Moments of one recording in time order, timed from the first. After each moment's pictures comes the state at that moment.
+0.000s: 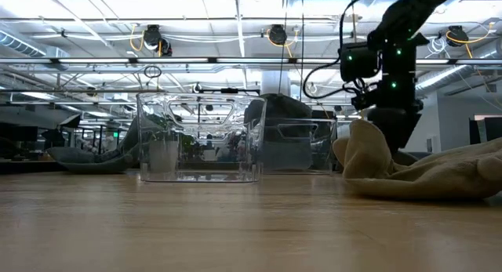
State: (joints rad) left arm 0.28 1.32 1.54 -0.75 0.60 -0.24; right arm -0.51 1.38 0.79 -0.89 0.29 0.27
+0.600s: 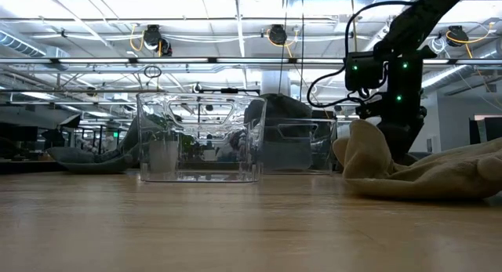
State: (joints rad) left arm 0.28 1.32 1.54 -0.75 0.60 -0.25; right arm -0.51 1.38 0.69 -0.77 0.39 0.25
